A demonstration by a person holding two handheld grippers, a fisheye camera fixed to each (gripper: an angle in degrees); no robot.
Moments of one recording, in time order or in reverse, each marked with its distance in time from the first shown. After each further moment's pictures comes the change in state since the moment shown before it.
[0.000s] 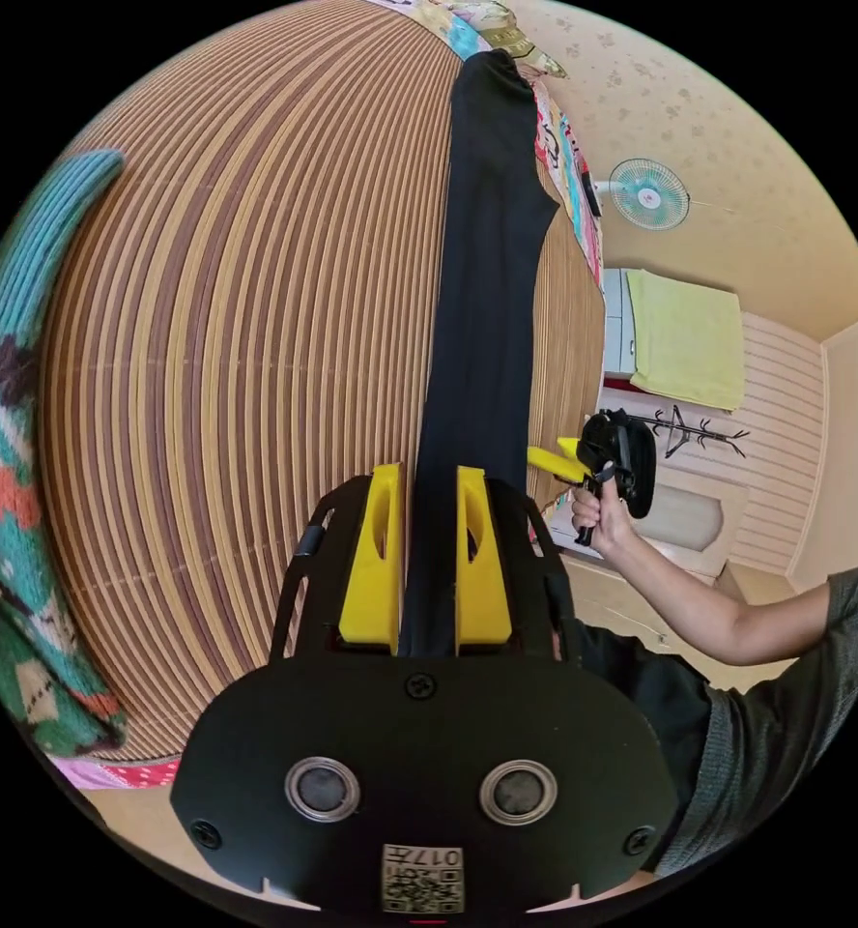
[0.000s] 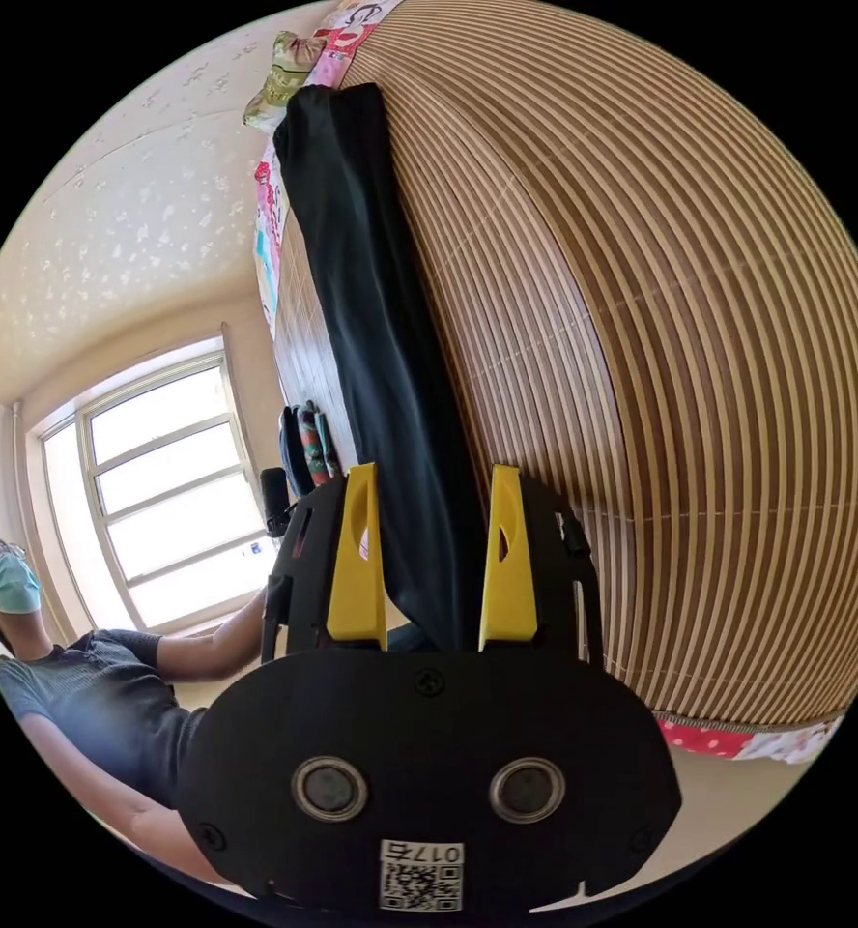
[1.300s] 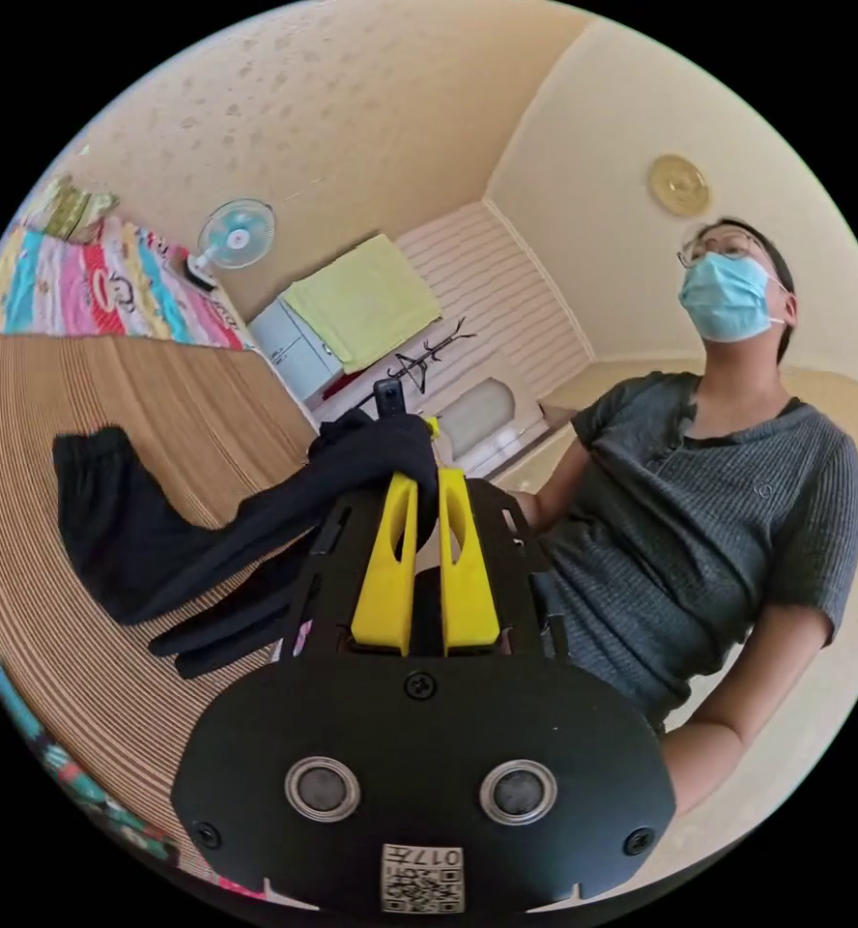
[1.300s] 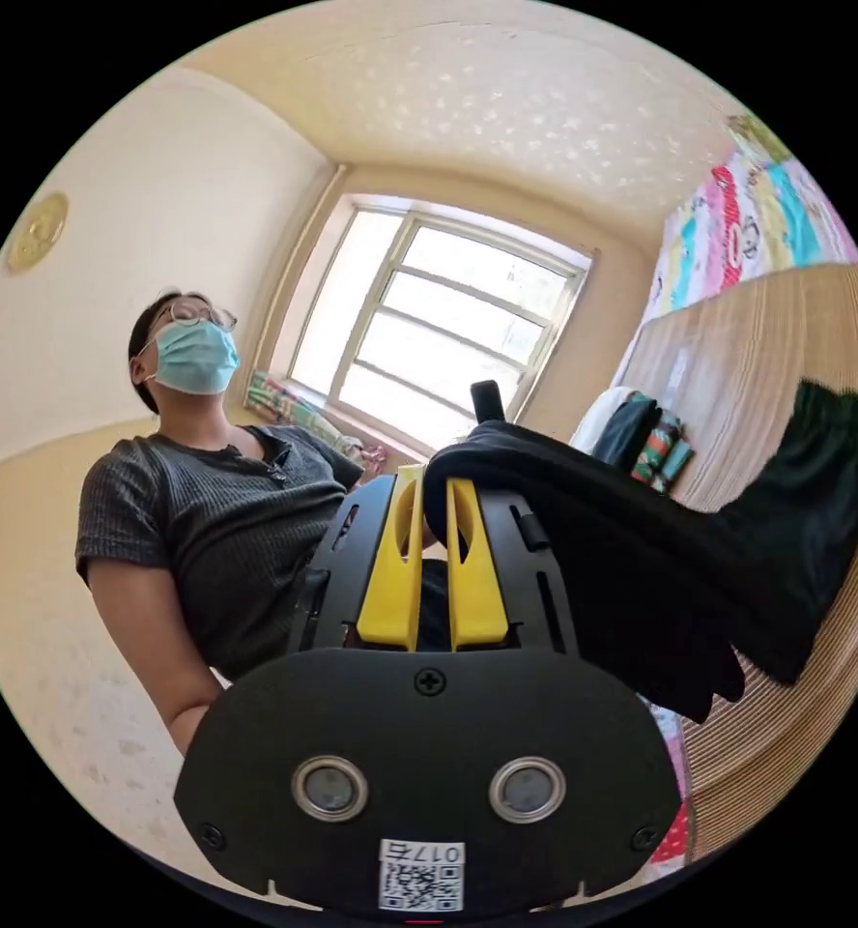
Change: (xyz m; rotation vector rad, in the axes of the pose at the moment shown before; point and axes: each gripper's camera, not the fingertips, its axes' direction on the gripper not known) left arm 0.265 0.313 -0.121 0.112 0.477 1.005; right arm -0.298 0.197 -0.047 -0.247 -0.576 -0.950
